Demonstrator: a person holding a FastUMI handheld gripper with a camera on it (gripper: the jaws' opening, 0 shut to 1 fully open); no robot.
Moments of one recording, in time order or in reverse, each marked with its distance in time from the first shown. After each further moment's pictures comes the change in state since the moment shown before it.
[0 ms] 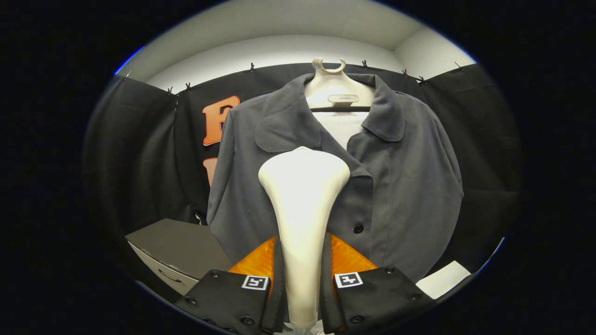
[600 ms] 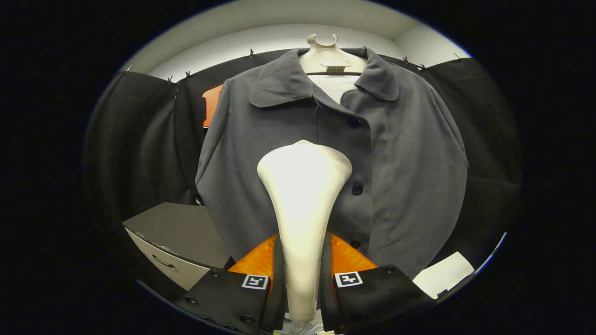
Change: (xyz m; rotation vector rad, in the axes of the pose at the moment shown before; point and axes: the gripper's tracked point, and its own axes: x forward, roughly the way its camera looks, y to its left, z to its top) arm -0.004 -0.012 -0.065 0.017 0.092 0.010
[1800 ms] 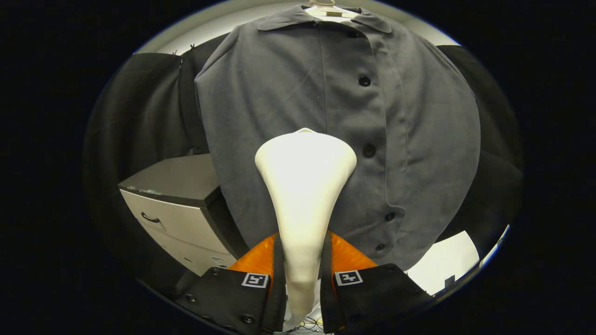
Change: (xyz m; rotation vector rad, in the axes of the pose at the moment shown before) arm -0.001 -0.002 -0.160 -0.019 0.219 0.025
